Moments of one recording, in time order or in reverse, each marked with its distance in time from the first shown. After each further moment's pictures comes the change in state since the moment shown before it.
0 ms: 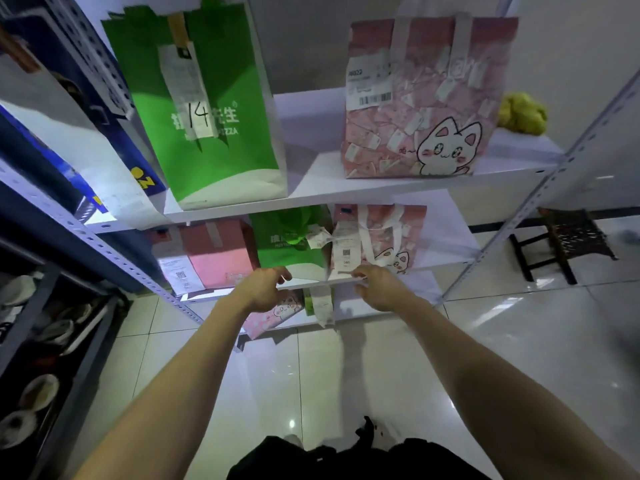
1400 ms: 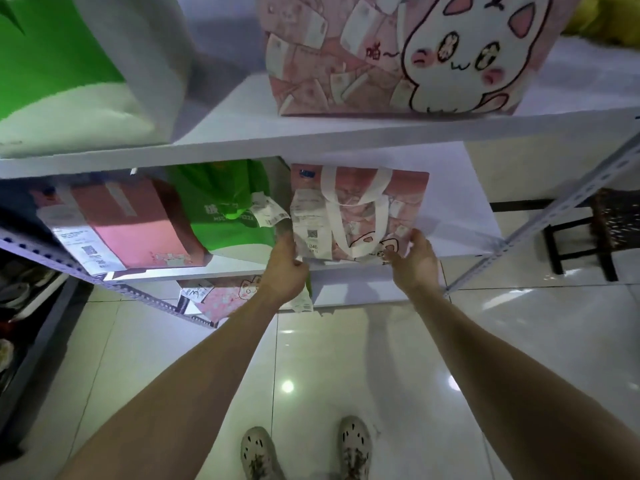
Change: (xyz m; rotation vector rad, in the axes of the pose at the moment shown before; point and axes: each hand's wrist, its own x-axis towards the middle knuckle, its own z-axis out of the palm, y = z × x) left_hand 0.146 0.092 0.139 -0.679 0.276 -0.307; right_hand 0.093 0.182 0.029 0.388 0.422 0.374
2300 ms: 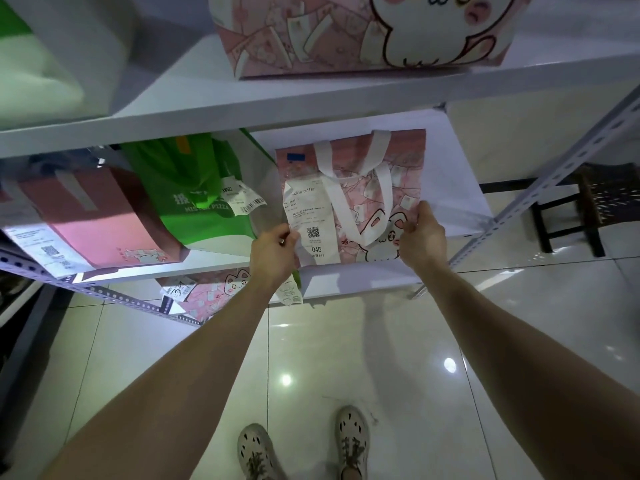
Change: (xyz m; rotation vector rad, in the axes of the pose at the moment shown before) left_hand 0.018 0.001 0.024 -0.015 0.145 0.076; right_hand 0.010 0.002 -0.033 0.035 0.039 -0.002
